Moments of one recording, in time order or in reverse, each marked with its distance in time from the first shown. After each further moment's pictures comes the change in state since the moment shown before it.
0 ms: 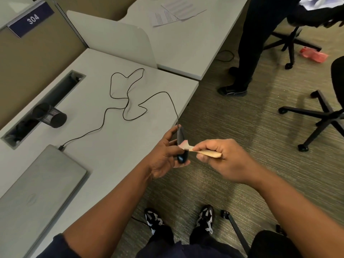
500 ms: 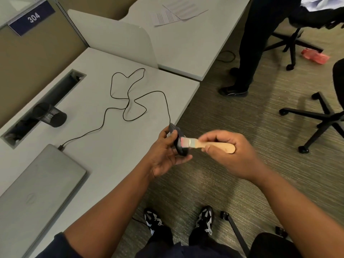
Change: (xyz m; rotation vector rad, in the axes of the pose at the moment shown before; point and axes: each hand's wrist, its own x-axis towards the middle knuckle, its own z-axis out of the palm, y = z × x) left_hand -0.003 0.010 0.012 -0.214 0.126 0.007; right_hand 0.004 0.000 -0.007 0.311 0.129 -0.017
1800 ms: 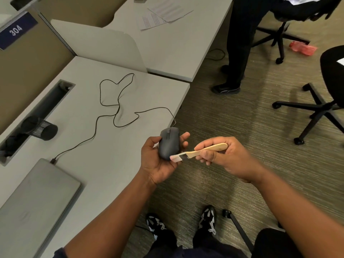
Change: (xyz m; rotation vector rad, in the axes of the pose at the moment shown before) left_hand 0.004 -0.005 0.011 -0.375 -0.134 -0.089; right_hand 0.001 0.032 -0.012 0.347 -0.087 0.103
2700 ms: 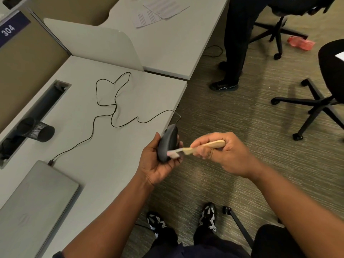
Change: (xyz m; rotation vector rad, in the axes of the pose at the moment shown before) left_hand 0.007 -0.001 -0.008 -0.060 0.173 -0.010; right_hand 0.004 -0.007 0.002 -0.173 0.023 -0.120
